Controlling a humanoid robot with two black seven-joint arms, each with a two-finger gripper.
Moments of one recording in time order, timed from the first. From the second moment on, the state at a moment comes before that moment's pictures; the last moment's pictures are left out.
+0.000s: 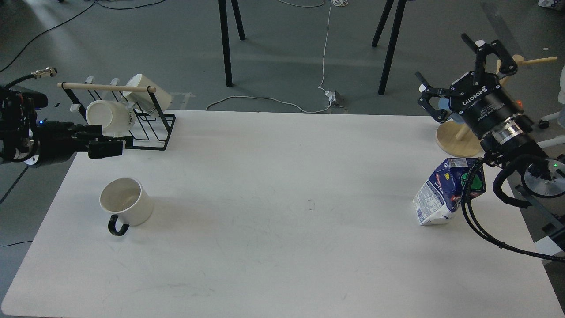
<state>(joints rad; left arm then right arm) -0.69 0.91 -0.55 -1.01 1.88 -0.33 -0.49 0.54 -0.59 0.85 1.12 0.24 0.49 0.15</state>
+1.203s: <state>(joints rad) -0.55 0.76 -0.54 -0.78 1.90 -0.27 -0.49 0.50 -0.60 0.85 1.13 0.24 0.49 0.15</state>
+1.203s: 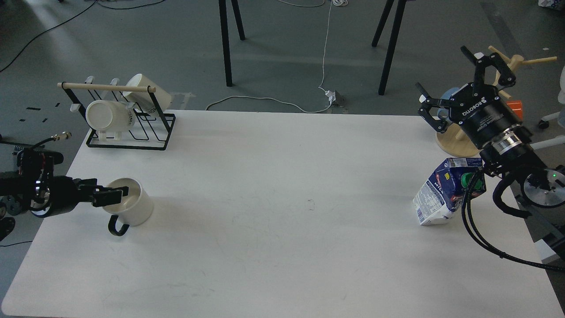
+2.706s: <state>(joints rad) -0.71 0.66 -0.37 -0.79 1.90 -0.18 -0.49 0.47 -0.61 0.88 1.12 0.24 0.49 0.16</state>
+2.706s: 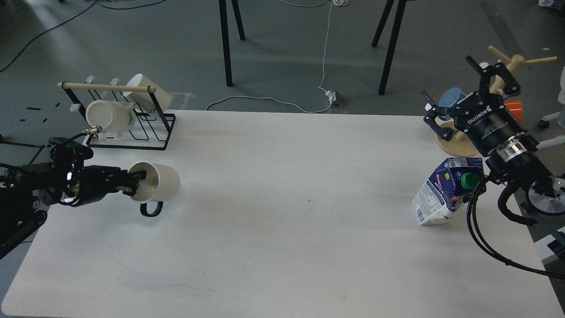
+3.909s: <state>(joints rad) -1.12 0.04 0.15 -0.67 1.93 -0.36 -0.49 0.47 -0.59 0.94 1.07 0.24 0.49 0.16</state>
